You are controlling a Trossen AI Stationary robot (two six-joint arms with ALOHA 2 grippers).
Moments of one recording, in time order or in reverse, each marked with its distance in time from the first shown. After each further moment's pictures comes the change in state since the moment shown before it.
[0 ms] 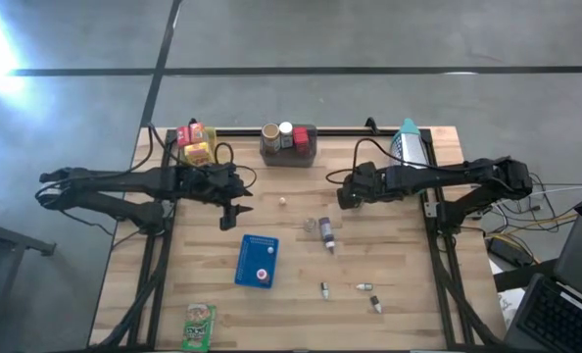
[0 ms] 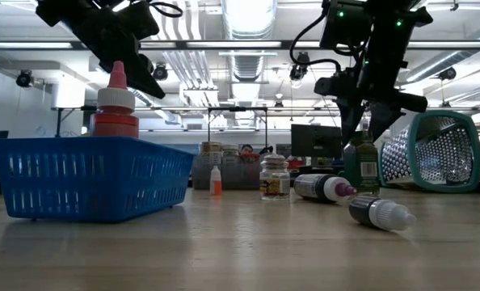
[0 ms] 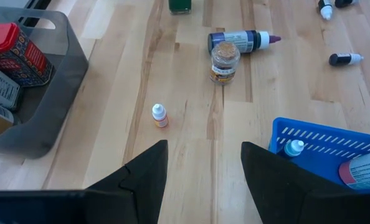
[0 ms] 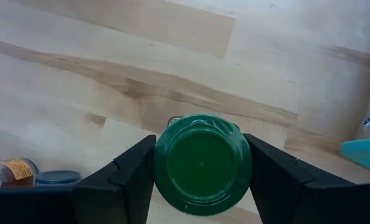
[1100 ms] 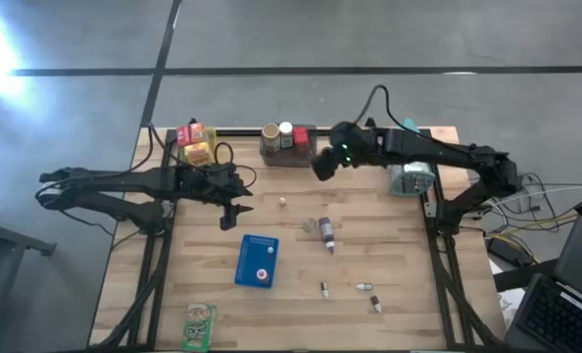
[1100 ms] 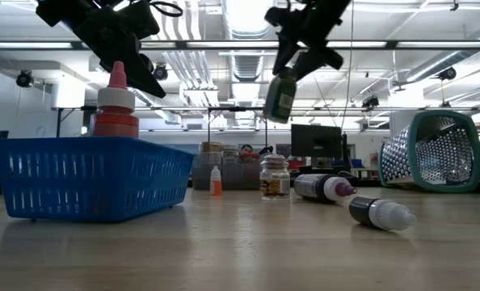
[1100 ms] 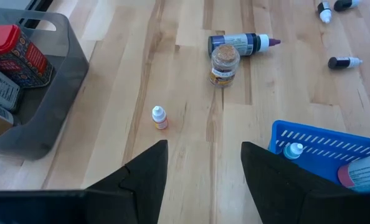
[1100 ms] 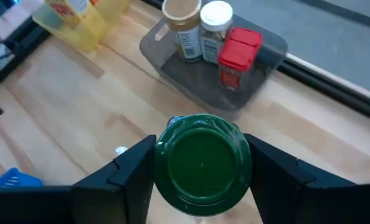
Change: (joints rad) left arm 0.000 0.000 0.000 0.008 0.000 -0.007; right arm -0.147 0.112 0.497 0.077 -0.095 -0.544
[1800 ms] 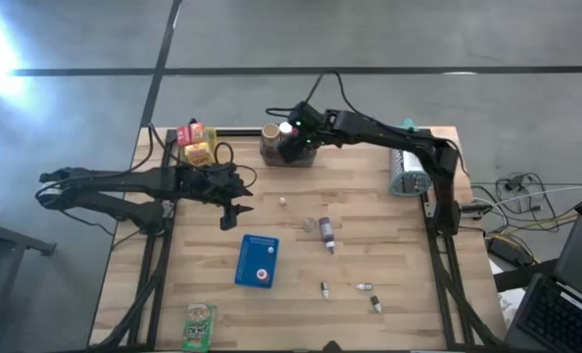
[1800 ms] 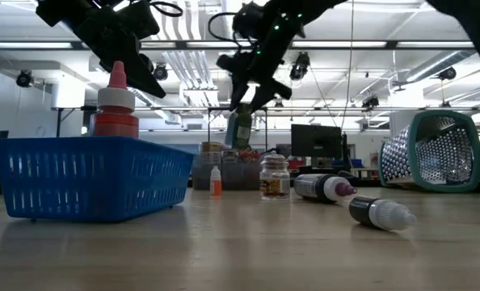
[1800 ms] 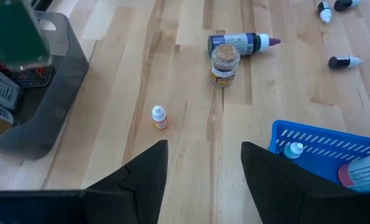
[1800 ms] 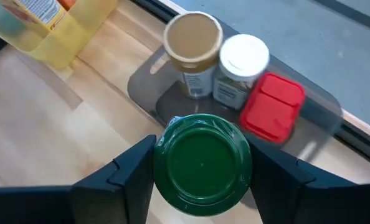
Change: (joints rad) left arm 0.000 0.000 0.000 -0.001 0.000 0.001; right arm -0.128 0.467 0.417 -0.006 -0.090 -0.142
